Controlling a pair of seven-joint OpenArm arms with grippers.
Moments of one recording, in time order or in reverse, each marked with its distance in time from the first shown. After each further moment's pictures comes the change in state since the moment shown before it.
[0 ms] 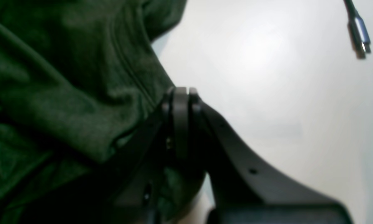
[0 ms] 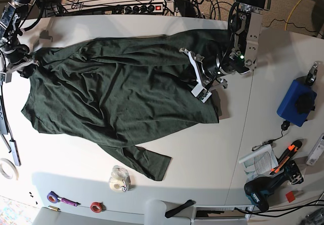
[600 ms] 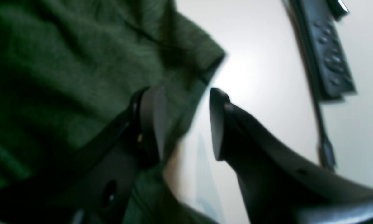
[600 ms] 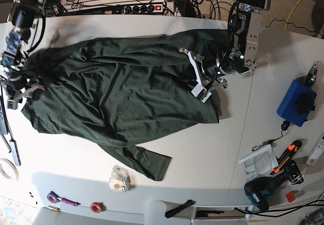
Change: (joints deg) left arm 0.0 0.1 0.0 0.0 0.1 0.4 -0.1; right arm 12.6 1.9 -11.8 -4.7 -13.3 -9.3 7.4
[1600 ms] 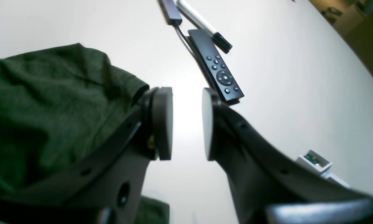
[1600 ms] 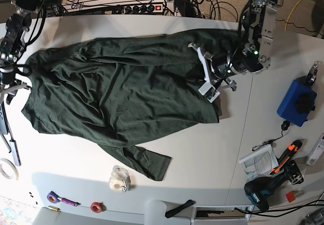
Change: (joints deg) left arm 2.0 -5.2 0.1 11.9 -7.0 -0.3 5.4; right arm -8.1 -4.1 7.2 16.7 -4.1 -14.0 1.6
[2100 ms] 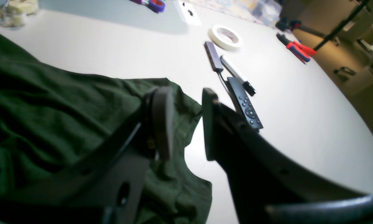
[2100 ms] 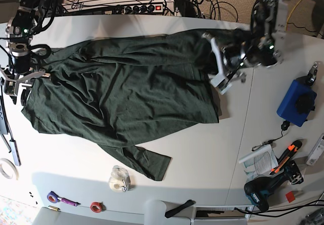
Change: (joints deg) left arm 2.1 -3.8 -2.9 2.6 -5.2 -4.1 3.7; right arm -15.3 -6.7 0.0 31.0 -0.5 0.1 -4.8
